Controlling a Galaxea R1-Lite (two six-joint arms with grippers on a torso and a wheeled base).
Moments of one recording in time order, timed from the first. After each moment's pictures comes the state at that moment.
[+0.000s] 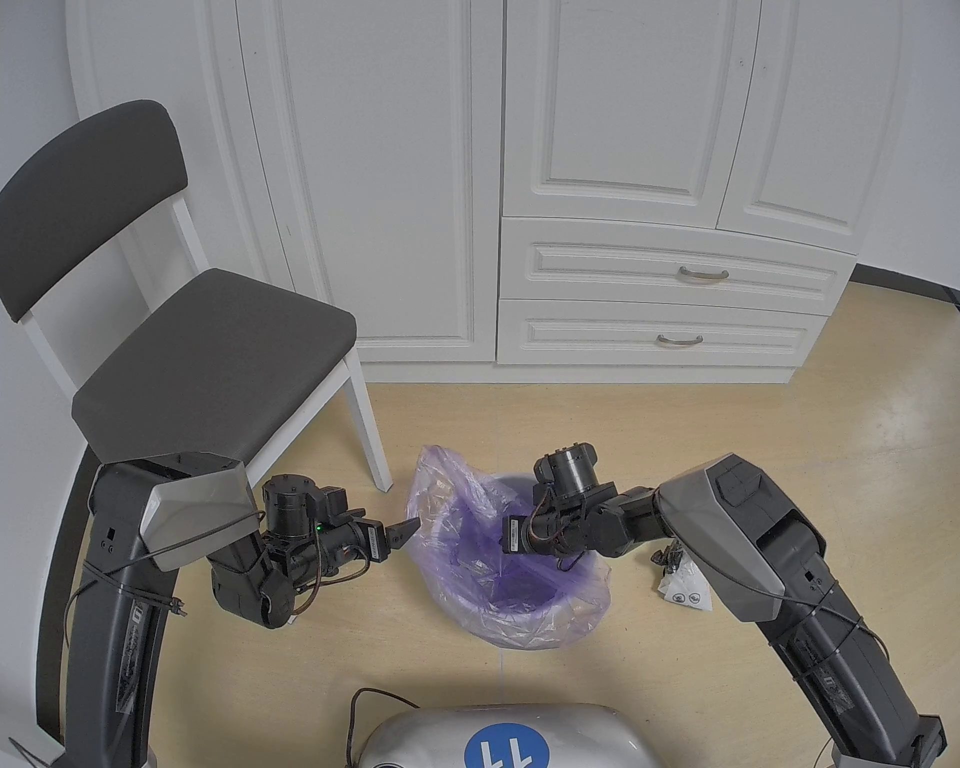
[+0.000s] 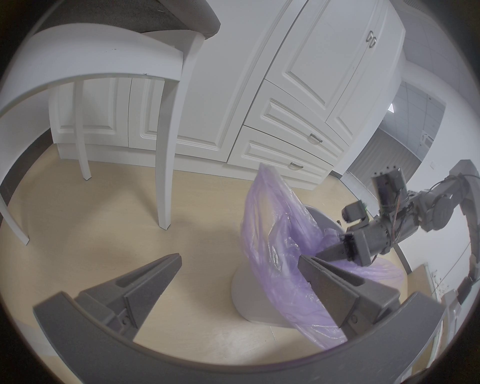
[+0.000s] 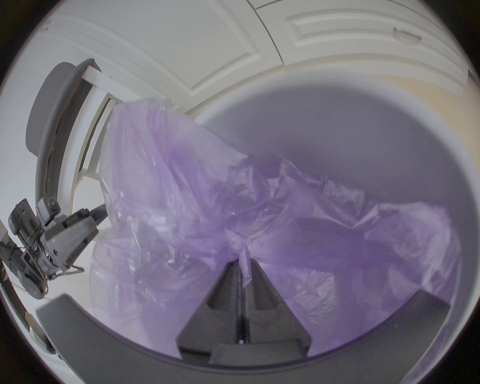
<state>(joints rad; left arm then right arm) -0.25 2.62 -1.01 -1.25 -0.30 -0.18 0.49 2.86 -2.00 -0.11 0.23 0.40</state>
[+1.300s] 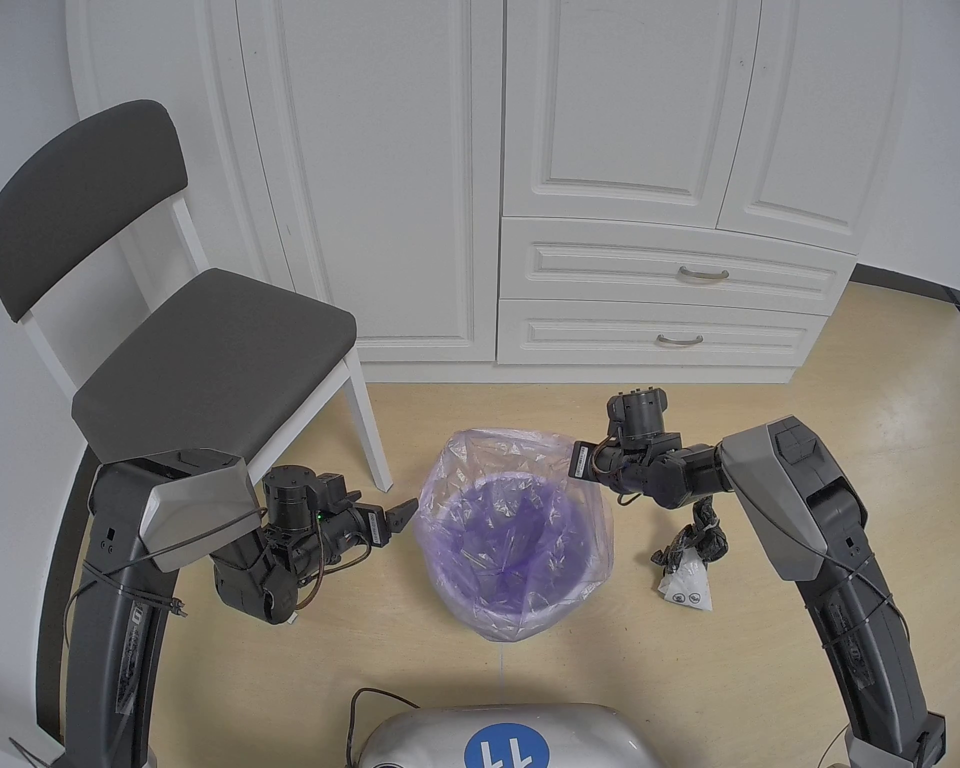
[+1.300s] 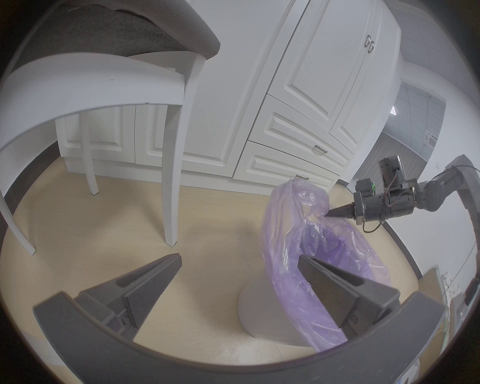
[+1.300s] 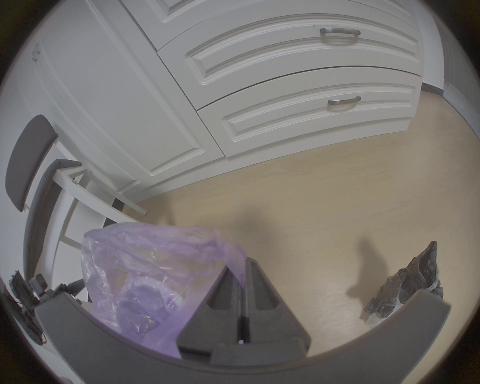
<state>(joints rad) -0.25 2.61 -1.04 -1.29 -0.23 -0.19 0.32 2.78 -2.00 -0.25 0.02 0.40</state>
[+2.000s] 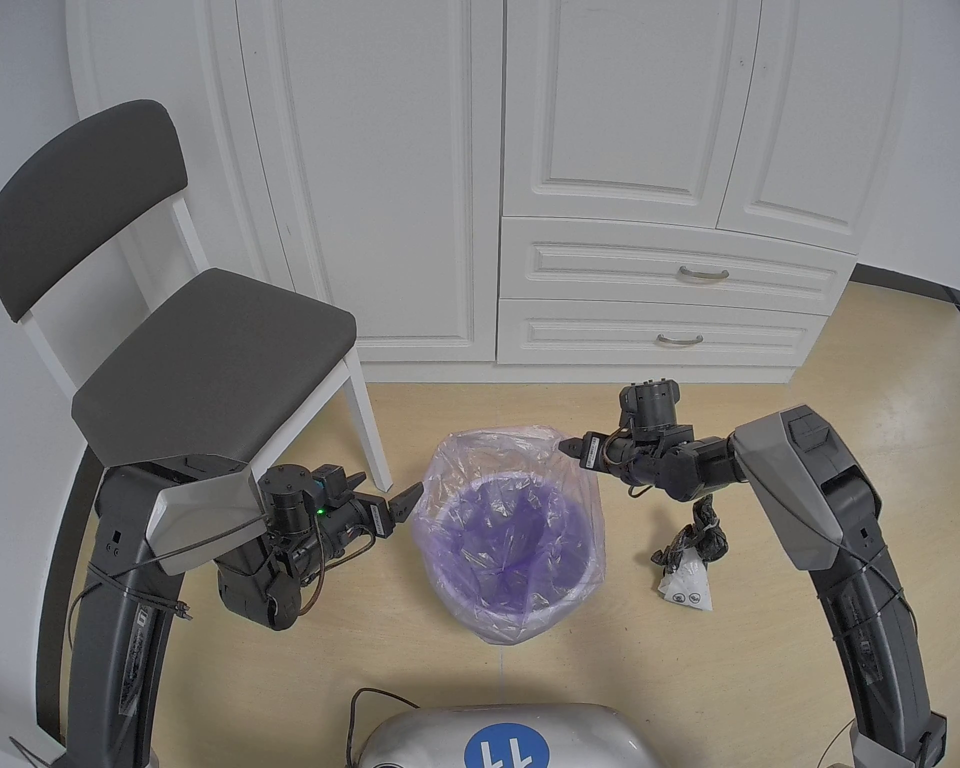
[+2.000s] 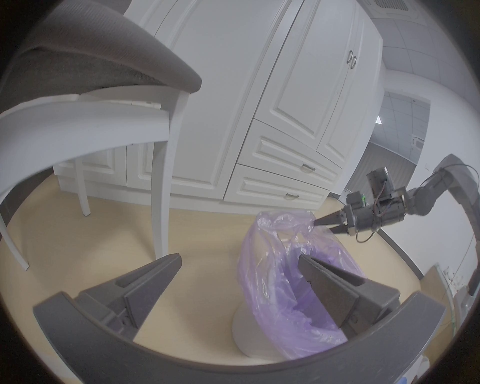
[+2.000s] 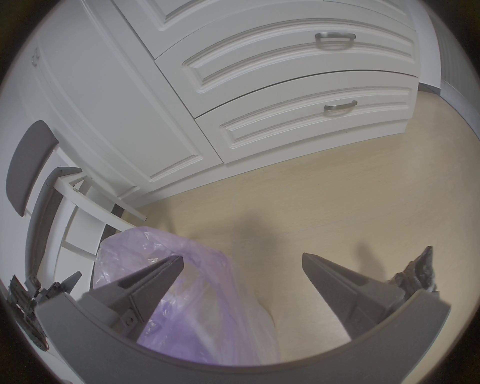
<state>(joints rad) -0.27 2.63 -1.02 -1.46 -0.25 -0.19 0.31 2.73 -1.93 -0.28 0.02 0.39</state>
